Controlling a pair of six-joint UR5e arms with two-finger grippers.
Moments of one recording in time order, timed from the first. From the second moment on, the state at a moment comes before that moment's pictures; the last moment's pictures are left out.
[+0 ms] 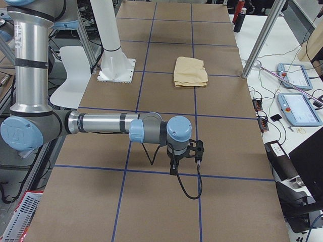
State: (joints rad) left arm -1.56 -1.58 -1.61 -1.47 -2.31 0.03; right arm 1.60 -1.66 1.70 -1.62 2.39 0.08
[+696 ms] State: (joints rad) left arm -1.56 -1.58 -1.61 -1.47 -2.32 0.04; right arm 1.60 -1.66 1.66 -1.63 2.43 0.08
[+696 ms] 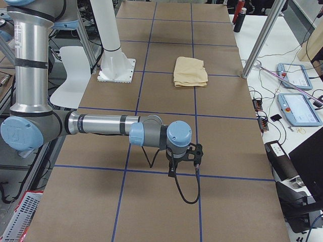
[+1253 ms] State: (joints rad) left arm -1.56 -1.58 -1.61 -1.47 -2.32 0.04; right arm 1.60 -1.65 1.65 -1.63 2.44 0.08
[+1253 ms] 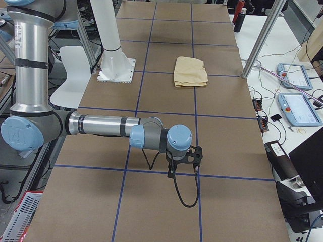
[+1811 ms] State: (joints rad) left arm -1.56 -1.58 -1.61 -1.47 -2.32 0.04; right arm 1.60 -1.65 1.65 -1.62 2.43 0.08
